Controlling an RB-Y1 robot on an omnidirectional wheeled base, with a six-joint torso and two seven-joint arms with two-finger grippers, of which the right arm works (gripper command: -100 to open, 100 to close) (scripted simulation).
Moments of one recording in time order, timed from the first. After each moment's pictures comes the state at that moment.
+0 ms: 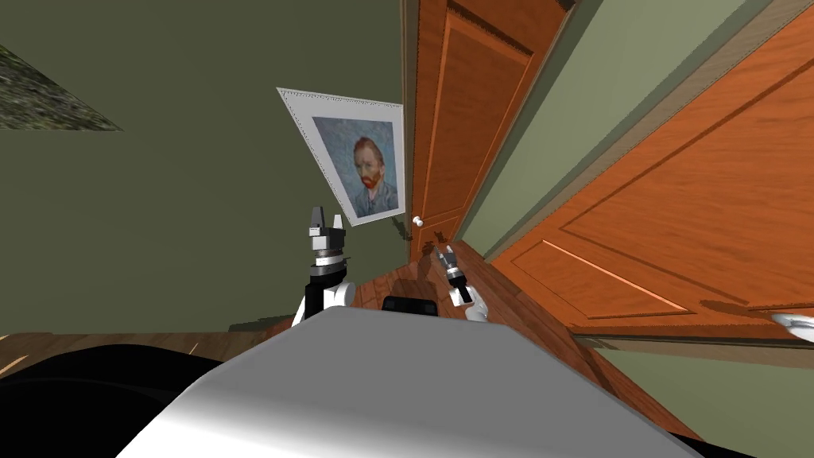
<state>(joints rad) 0.01 -0.10 0.02 -1.05 0.34 -0.78 0.89</state>
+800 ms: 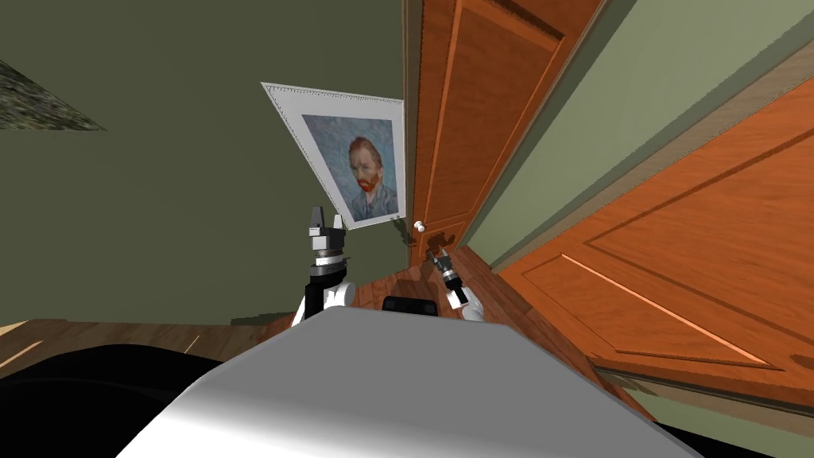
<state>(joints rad) -0.06 -0.10 0.03 -0.86 0.40 -0.82 1.03</state>
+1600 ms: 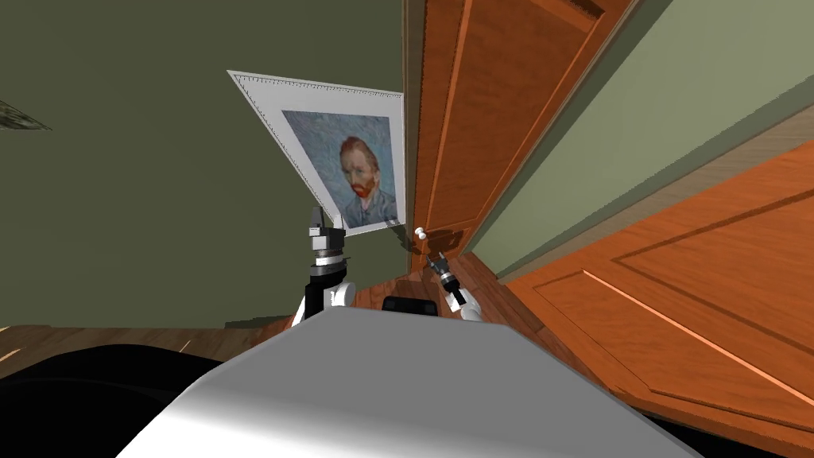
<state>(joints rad) -0.10 -0.09 0.04 -0.72 0.44 -0.86 1.14</state>
